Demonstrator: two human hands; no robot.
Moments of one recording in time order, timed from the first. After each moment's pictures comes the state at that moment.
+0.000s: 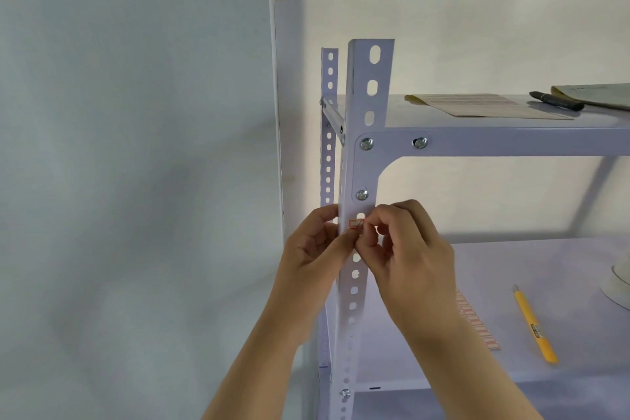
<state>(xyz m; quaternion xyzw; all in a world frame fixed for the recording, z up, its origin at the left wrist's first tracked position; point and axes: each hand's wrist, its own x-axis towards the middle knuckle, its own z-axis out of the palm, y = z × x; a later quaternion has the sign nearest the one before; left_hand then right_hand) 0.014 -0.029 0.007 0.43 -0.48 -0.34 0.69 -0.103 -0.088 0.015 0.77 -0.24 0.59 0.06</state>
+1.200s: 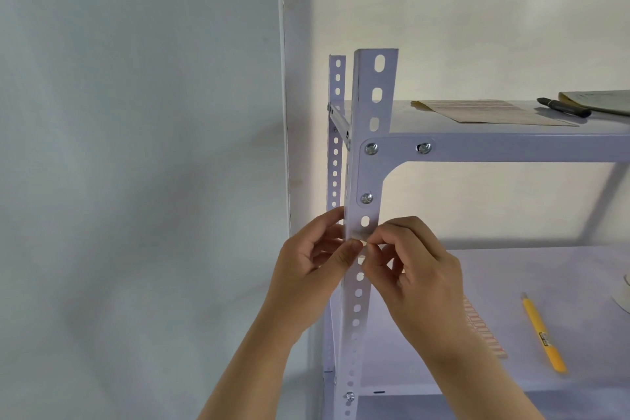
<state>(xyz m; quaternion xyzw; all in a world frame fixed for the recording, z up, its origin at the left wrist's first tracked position) 0.025 -0.026 0.000 0.48 -0.53 -0.25 0.65 -0.112 -0.085 0.006 0.79 -0.19 0.58 0.00</state>
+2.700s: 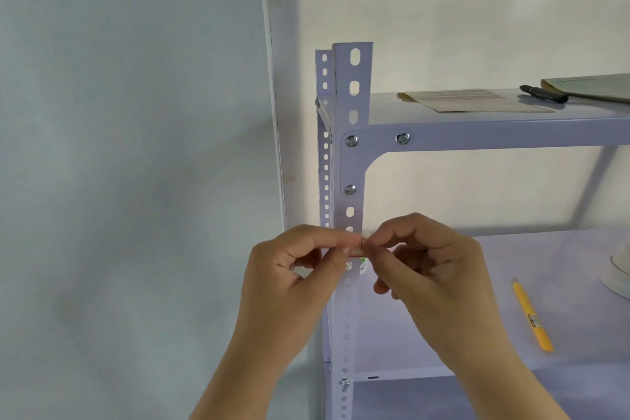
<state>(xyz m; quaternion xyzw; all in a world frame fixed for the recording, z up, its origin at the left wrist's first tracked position) 0.002 0.025 0.026 0.52 -0.55 -0.11 0.65 -0.147 -0.036 0.043 0.70 -0.25 0.53 -0.41</state>
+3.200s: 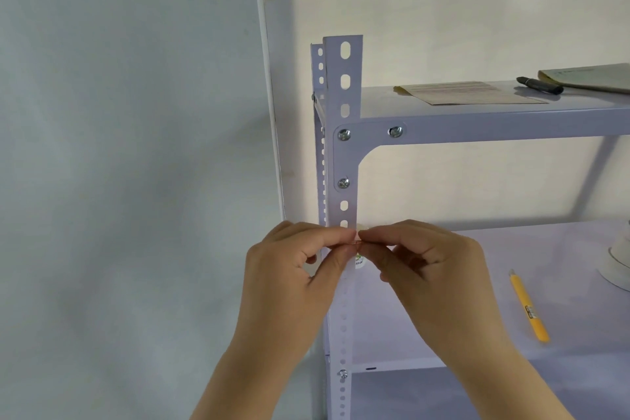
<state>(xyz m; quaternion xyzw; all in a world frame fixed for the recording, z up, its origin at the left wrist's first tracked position) -0.008 0.029 0.032 0.60 -0.59 0.09 0.54 -0.154 -0.038 0.039 0.78 -0.28 0.51 -0.23</state>
